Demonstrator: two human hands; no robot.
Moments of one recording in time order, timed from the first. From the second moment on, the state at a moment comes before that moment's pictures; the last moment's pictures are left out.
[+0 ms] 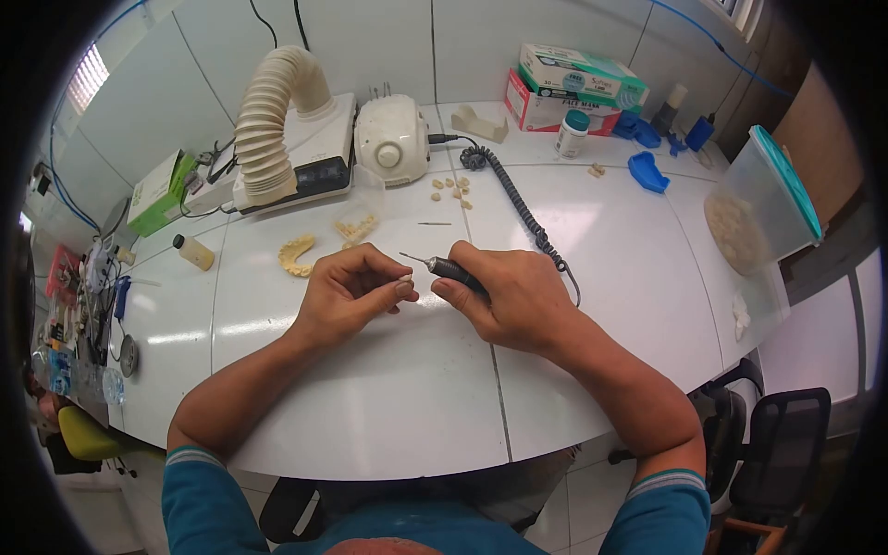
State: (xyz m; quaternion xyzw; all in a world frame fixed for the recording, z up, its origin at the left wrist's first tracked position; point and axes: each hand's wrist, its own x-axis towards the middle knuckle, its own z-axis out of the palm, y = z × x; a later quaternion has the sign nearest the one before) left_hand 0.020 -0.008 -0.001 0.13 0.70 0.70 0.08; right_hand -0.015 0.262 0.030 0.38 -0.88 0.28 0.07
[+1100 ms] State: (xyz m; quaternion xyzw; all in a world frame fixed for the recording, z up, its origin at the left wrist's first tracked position) left_hand 0.032 -0.001 -0.007 0.19 0.64 0.74 0.13; right_hand -0.005 0.259 0.023 0.48 -0.78 0.40 0.08
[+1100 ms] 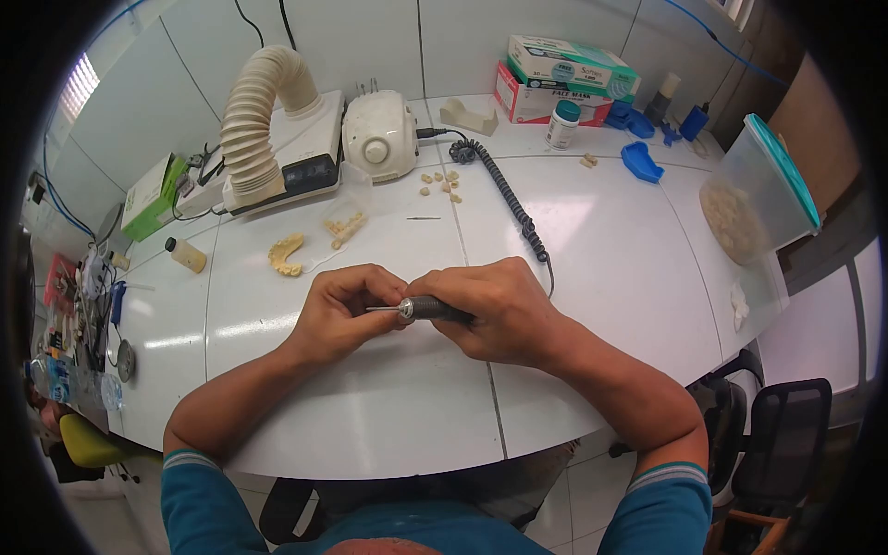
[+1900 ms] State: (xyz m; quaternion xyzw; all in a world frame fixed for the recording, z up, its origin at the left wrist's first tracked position) left_hand 0.016 -0.006 -0.008 0.13 0.79 0.60 0.01; right_hand -0.018 0.266 0.031 0.35 -0.92 0.17 0.03
